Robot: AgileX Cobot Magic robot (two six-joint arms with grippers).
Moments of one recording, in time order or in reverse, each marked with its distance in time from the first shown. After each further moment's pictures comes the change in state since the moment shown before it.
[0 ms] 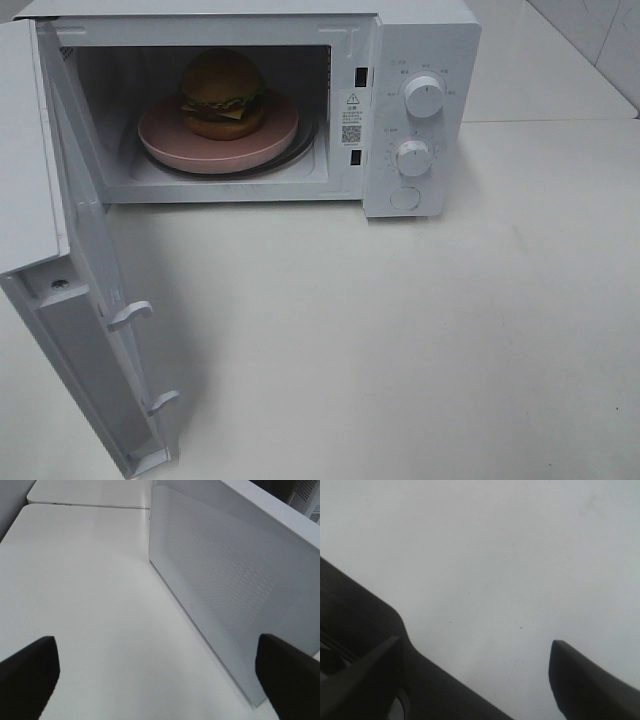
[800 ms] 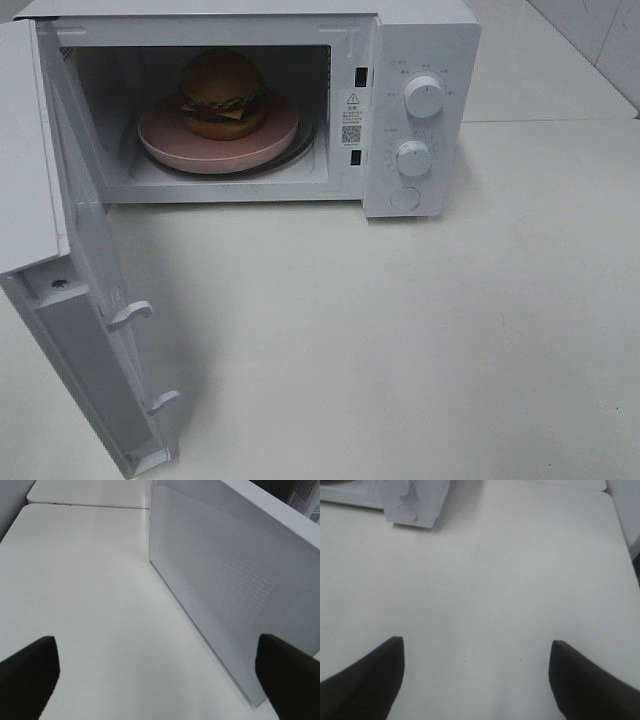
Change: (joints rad) left arm 0.000 0.000 0.000 0.000 0.000 0.000; right arm -0.453 -0.416 0.029 0.048 -0.014 -0.006
